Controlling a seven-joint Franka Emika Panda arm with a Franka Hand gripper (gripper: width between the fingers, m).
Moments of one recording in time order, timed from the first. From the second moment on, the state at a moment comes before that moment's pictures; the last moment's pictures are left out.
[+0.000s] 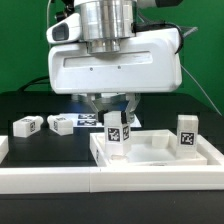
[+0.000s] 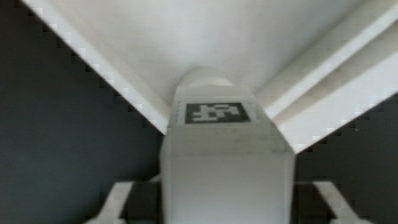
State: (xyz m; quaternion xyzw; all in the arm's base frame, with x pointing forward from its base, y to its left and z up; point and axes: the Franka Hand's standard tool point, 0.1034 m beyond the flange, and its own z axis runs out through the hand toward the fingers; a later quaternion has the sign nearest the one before) arm 0.623 -0.018 0.089 -0.95 0.32 -0.04 0.06
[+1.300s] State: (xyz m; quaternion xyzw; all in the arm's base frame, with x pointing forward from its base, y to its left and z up) arm 0.621 0.007 0.087 -0.70 0.71 0.02 0.08
